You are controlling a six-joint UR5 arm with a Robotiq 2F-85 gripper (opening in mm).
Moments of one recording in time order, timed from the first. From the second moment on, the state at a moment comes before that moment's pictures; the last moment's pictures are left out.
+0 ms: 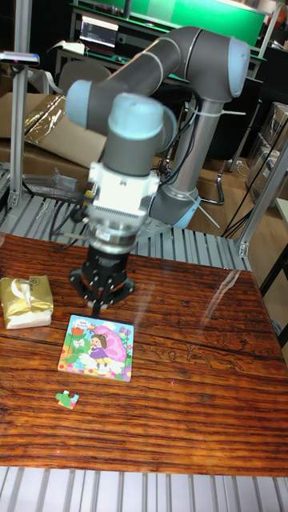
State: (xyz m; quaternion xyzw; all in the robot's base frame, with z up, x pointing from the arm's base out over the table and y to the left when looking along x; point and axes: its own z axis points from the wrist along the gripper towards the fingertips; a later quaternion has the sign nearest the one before) arm 0.576 -0.070 0.085 0.00 1.00 0.01 0.06
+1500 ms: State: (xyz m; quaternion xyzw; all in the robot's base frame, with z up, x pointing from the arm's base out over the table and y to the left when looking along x) arm 0.598 -0.080 0.040 -0.01 1.00 0.01 0.04
